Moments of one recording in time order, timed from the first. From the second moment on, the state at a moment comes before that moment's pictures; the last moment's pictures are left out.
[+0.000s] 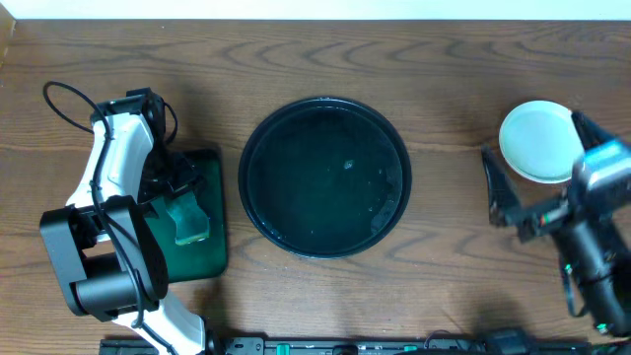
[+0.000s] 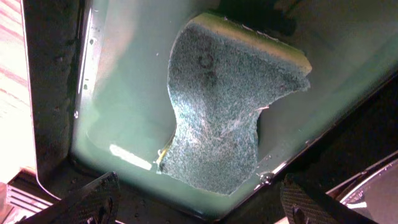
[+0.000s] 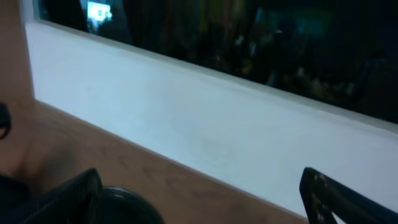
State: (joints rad) left arm 0.20 1.84 1.35 -1.27 -0.06 -0.41; right arm 0.13 0.57 1.04 -0.40 -0.23 -0.16
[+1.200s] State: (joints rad) left arm 0.20 1.84 1.35 -1.27 -0.06 -0.41; right arm 0.07 0.01 0.01 0.62 -0.22 -0.01
